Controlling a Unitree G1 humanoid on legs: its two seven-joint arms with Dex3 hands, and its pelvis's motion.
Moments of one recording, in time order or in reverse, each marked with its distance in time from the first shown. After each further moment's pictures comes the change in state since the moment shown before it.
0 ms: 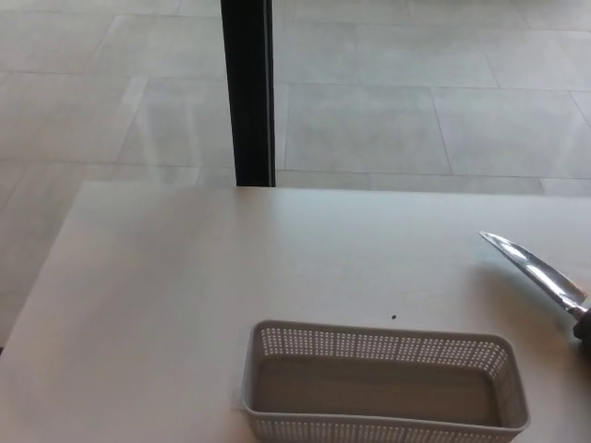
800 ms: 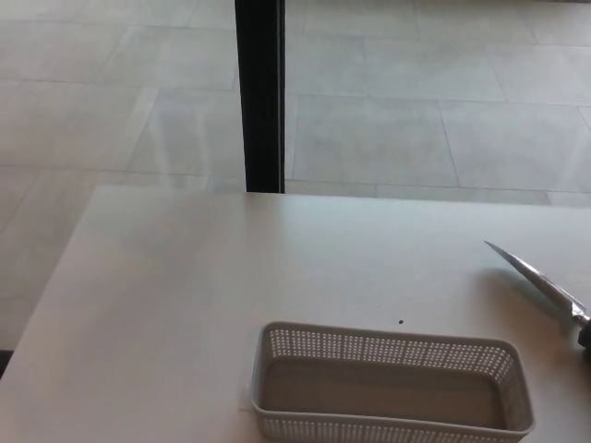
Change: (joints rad) left_arm 0.005 -0.002 0.010 0.001 -0.013 -0.004 -0.014; right_arm -0.012 0.076 0.120 0.030 -0.188 0.192 -0.088
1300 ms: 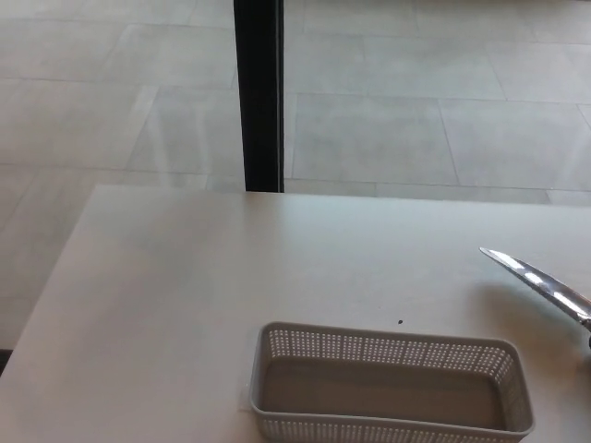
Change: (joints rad) left_arm -0.005 0.000 -0.001 0.000 -0.001 0.000 -0.005; right_arm 0.096 -0.026 -0.078 -0.027 -0.034 -0.083 -0.215
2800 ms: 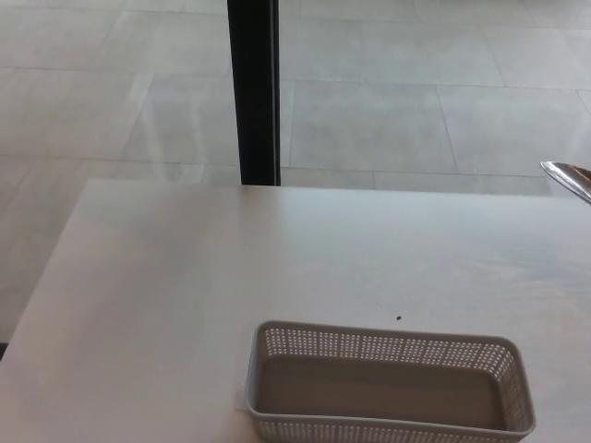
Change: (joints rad) left_arm -0.007 -0.001 -0.001 0.000 0.000 0.000 0.001; right_arm 0.198 -0.266 -0.431 -0.109 0.152 -0.682 -0.213
